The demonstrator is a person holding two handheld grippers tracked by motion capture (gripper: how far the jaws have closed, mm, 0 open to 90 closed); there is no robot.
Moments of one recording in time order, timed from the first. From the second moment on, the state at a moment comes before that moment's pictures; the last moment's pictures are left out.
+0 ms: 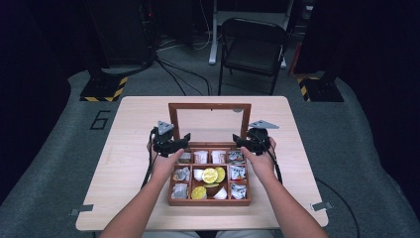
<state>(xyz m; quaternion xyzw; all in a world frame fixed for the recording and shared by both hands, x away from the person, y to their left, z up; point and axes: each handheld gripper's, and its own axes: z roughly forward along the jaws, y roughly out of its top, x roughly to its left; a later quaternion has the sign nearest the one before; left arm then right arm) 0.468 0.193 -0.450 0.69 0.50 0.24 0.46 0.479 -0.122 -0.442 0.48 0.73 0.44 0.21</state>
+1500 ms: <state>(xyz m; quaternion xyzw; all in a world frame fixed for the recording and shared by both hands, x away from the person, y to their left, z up) 0.492 0.184 -0.459 0.68 0.55 0.22 0.43 0.502 -0.105 -0.445 0.51 0.73 0.40 0.22</state>
